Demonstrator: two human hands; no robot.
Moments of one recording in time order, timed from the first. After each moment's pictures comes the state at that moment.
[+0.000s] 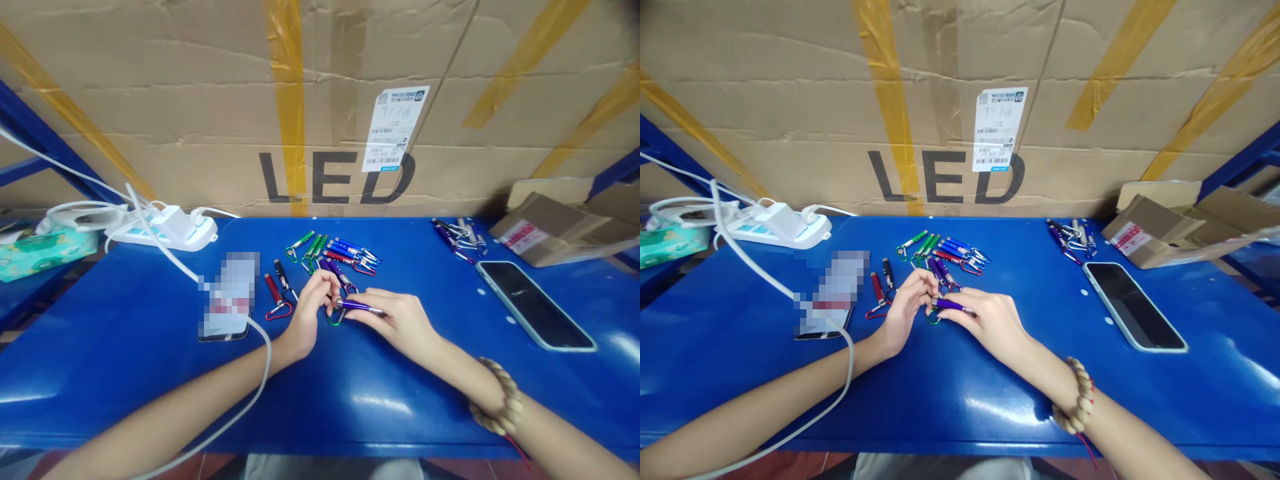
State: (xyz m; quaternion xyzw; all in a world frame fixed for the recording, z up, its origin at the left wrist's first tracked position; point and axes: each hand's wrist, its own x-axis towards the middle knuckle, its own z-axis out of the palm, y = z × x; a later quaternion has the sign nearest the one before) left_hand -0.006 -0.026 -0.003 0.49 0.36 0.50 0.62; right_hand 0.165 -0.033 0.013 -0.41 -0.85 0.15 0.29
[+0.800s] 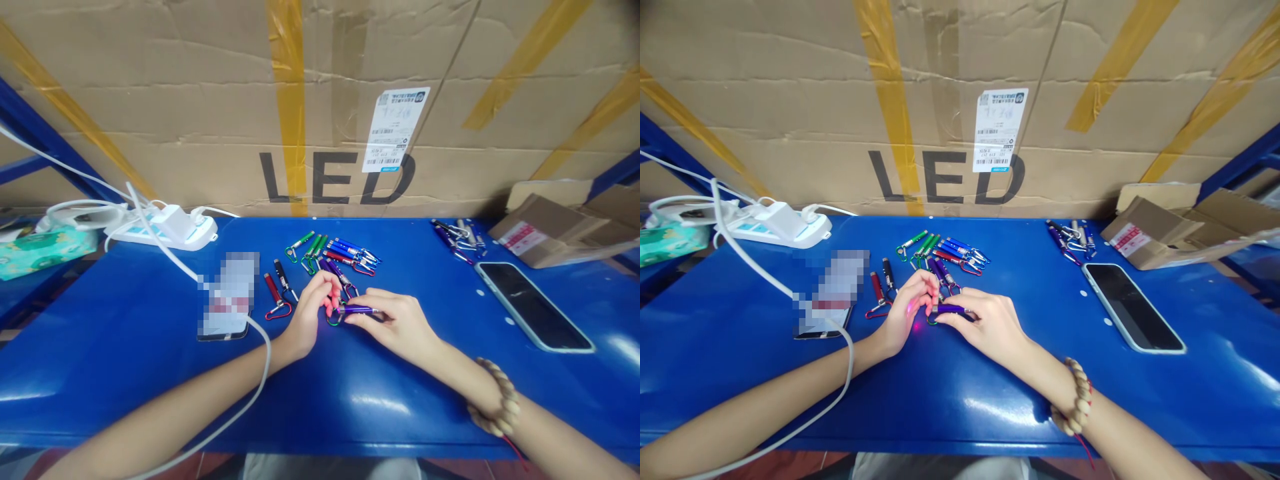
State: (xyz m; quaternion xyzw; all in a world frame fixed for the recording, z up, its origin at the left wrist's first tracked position) left_hand -0.006 -0.023 -0.005 0.50 0.36 0.49 0.62; right_hand 0.162 -0.036 0.011 -0.42 -0.83 0.16 0.32
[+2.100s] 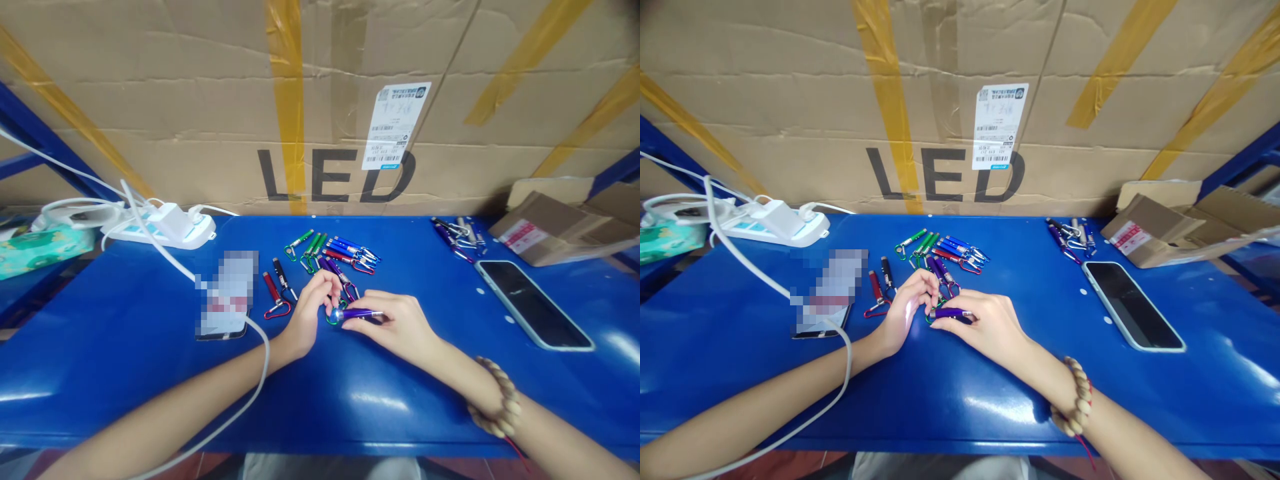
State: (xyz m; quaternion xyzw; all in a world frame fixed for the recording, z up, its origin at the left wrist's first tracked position) left_hand -0.005 -0.022 -0.005 0.50 0.37 0.48 0.62; right_hand 0.162 -0.037 0.013 -0.42 -0.84 0.15 0.31
